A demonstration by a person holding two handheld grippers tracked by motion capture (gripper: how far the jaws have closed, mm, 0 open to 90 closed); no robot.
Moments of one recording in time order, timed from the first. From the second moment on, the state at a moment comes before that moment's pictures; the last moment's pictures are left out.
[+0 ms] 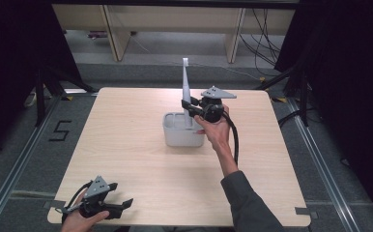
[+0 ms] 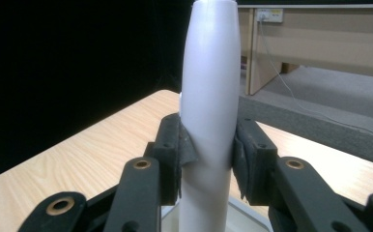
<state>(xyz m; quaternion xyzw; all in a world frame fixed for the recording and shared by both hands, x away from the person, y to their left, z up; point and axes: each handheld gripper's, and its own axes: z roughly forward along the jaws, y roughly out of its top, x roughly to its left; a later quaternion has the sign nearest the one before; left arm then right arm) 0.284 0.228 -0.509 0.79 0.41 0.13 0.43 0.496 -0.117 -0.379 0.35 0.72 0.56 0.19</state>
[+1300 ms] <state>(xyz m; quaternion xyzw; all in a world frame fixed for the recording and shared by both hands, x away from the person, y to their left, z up) 0.284 0.229 -0.509 0.79 0.40 0.13 0.44 0.506 -0.102 -0.418 0.35 0.77 0.49 0.21</state>
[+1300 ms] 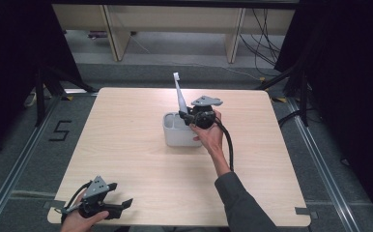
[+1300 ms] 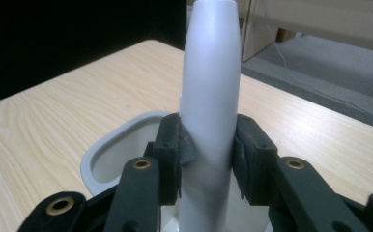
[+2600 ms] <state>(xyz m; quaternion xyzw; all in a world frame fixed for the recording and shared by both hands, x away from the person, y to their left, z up) 0.284 0.229 -0.509 0.79 0.40 0.13 0.44 0.508 -0.099 -0.429 0.36 0.81 0.42 0.18</state>
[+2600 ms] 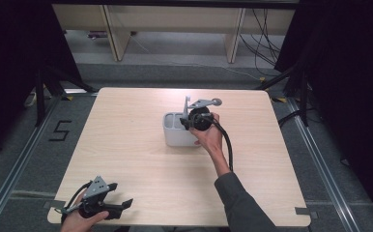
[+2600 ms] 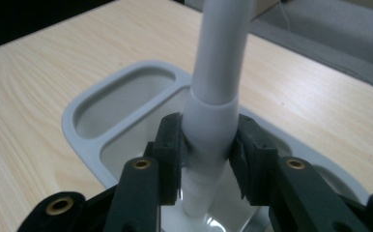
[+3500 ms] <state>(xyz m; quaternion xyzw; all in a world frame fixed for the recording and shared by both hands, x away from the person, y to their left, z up) 0.284 0.230 -0.509 0.80 0.40 0.13 0.43 0.496 -0.109 -0.417 0.37 0.78 0.47 0.18</state>
